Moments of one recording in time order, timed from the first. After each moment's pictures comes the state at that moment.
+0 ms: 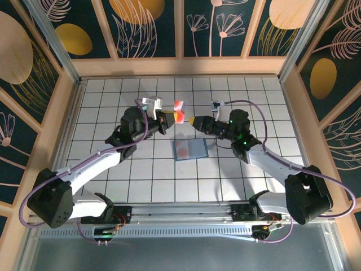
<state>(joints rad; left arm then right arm) -0.59 1.28 0.83 0.24 0.32 -0.44 0.48 1.26 0.66 0.44 -0.63 0.85</state>
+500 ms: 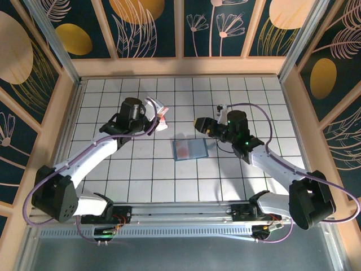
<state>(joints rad) -0.48 1.37 0.99 -0.25 0.13 0.32 0.49 1.21 0.68 0.14 -0.39 0.78</state>
